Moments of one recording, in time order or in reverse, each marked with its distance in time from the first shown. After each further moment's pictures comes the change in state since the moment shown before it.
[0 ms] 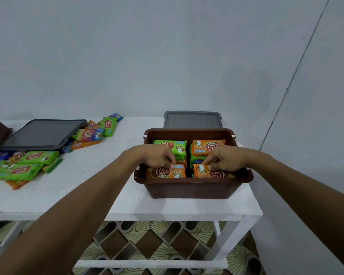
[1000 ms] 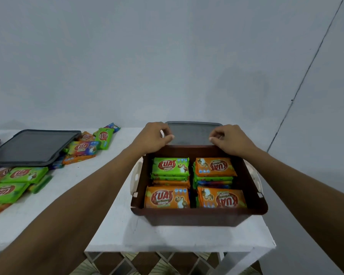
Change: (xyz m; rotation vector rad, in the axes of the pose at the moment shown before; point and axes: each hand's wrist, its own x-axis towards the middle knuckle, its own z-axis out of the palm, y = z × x) left_hand 0.054 -0.049 -0.056 -0.144 0.814 0.048; right_hand 0.060 0.040 -0.052 0.175 0.768 0.118
